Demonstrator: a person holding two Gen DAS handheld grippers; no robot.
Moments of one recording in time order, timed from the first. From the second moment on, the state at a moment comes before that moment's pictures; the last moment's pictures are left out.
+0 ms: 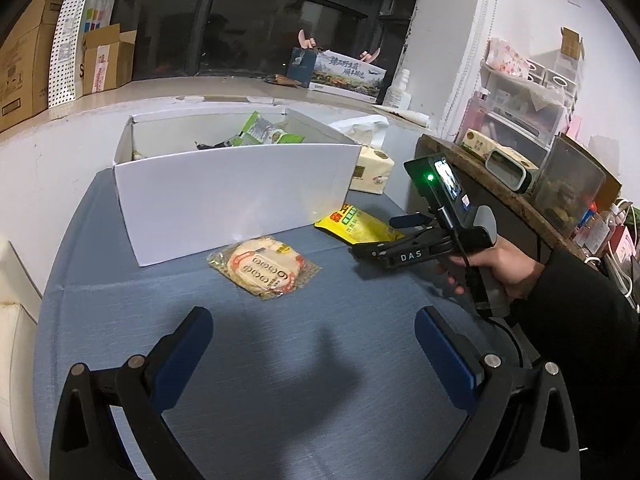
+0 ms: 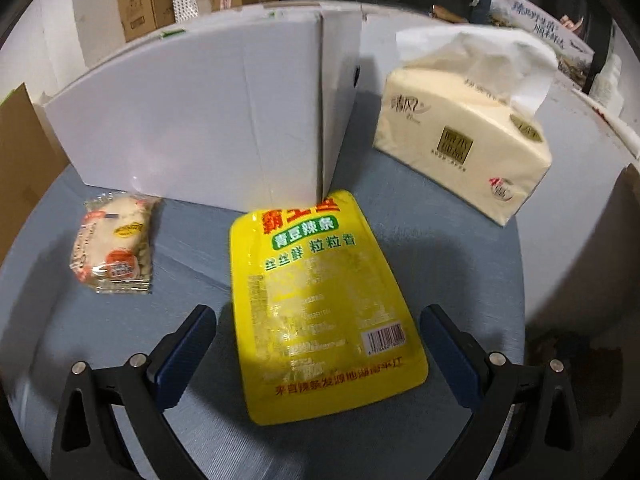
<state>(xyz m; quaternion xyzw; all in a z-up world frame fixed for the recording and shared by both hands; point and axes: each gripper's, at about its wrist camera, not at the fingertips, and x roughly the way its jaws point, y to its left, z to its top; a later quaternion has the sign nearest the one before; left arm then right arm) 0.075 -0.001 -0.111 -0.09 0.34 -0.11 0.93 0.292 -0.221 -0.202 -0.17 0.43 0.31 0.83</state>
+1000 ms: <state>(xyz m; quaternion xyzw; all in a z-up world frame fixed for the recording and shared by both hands) 0.204 -0.009 -0.173 -0.09 0.44 -0.02 0.89 0.184 -0.290 -0.167 -0.03 0.39 0.32 0.86</state>
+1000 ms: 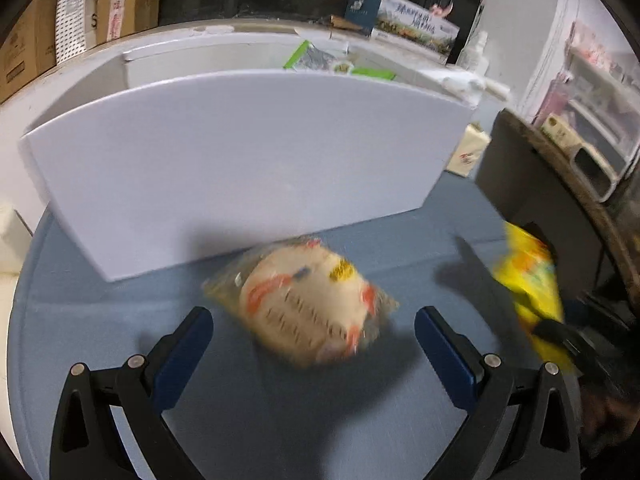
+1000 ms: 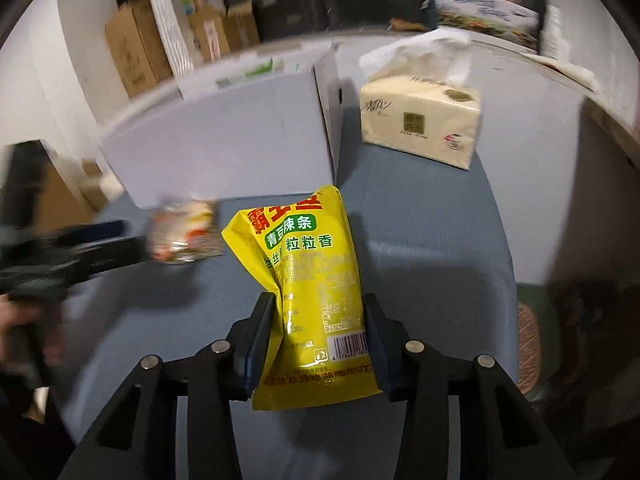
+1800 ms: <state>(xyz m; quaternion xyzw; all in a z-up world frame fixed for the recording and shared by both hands) 0.138 0.006 -0.137 -0.08 0.37 -0.05 0.92 0.134 -0.291 -0.158 0.02 0.36 0.35 0.86</state>
